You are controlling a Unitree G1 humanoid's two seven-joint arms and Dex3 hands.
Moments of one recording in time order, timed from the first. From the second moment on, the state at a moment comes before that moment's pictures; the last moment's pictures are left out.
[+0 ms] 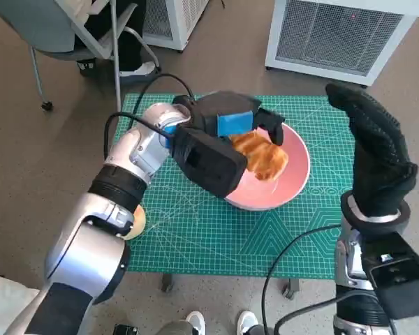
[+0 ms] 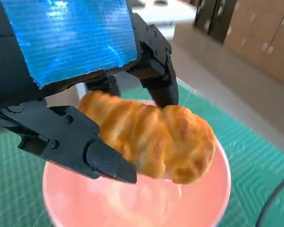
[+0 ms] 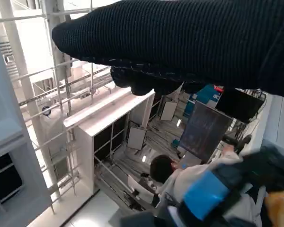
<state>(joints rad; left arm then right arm) -1.27 0.23 -0.43 1.09 0.50 -0.57 -0.54 -0.49 -0.18 -0.12 0.16 0.14 -0.79 0.19</state>
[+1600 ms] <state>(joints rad) -0.63 0.90 -0.03 0.31 0.15 -0.53 -0.75 -0.49 -0.17 -0.11 0.17 0.16 -0.80 0.22</state>
